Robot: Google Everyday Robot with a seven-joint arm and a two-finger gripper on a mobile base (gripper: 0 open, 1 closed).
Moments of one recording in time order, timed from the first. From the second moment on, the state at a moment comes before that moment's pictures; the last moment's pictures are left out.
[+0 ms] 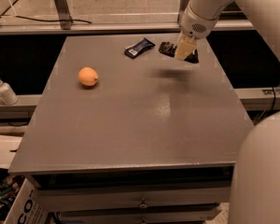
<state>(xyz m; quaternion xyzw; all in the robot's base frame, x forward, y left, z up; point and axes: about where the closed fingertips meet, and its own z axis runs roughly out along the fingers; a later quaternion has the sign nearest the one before) 0.681 -0.139 0.891 -0.63 0.76 -0.01 0.18</state>
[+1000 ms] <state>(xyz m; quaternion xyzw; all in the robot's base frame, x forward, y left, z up) 0.724 -0.098 0.875 -0.65 0.73 -0.03 0.22</state>
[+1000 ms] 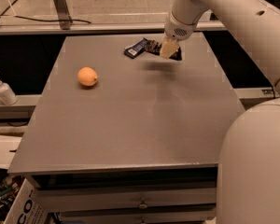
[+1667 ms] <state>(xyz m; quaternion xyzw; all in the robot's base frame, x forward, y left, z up) 0.752 -0.081 0.851 -0.66 0.72 -0.06 0.22</state>
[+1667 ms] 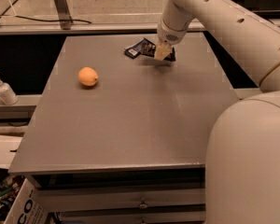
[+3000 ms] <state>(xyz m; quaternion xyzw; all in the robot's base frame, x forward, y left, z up) 0.784 -0.089 0.840 -0.65 0.72 -0.08 0.21</state>
